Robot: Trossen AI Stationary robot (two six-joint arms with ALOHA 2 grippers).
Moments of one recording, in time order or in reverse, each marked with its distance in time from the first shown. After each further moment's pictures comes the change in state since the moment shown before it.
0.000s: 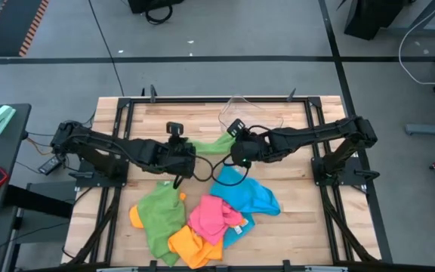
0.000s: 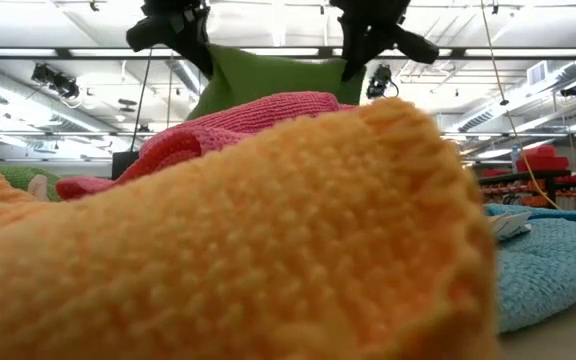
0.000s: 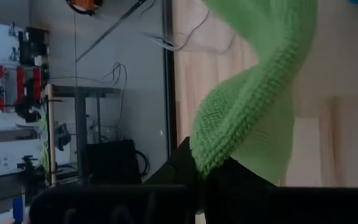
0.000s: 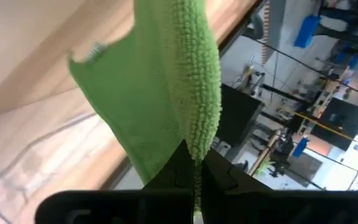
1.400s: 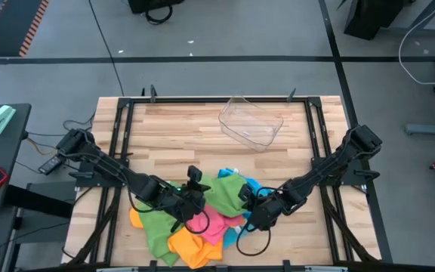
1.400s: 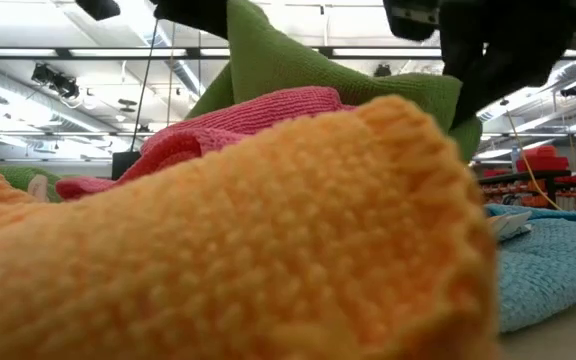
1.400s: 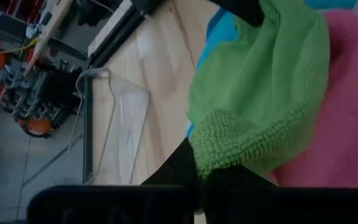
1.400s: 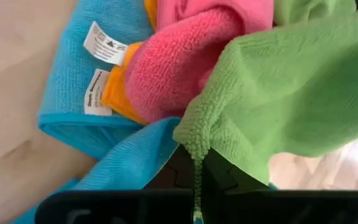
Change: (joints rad) left arm -0.284 0.111 -0.158 0.675 0.164 0.172; right arm 0.431 0.026 -0.453 0.534 -0.409 0.473
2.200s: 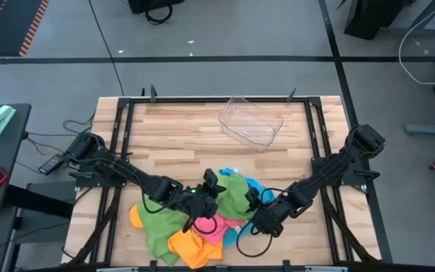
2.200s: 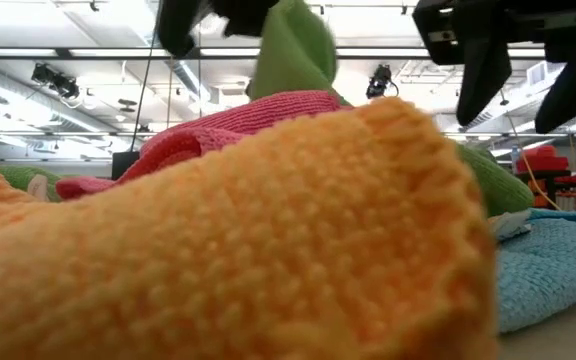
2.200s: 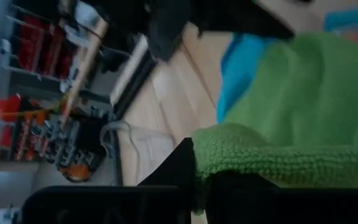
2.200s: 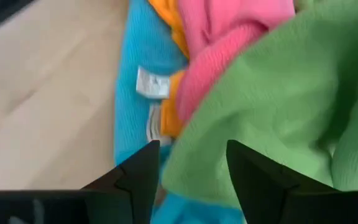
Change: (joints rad) left arm 0.049 0.117 0.000 0.347 0.058 0.380; right arm 0.048 -0.042 -0.051 0.013 -0.076 0.337
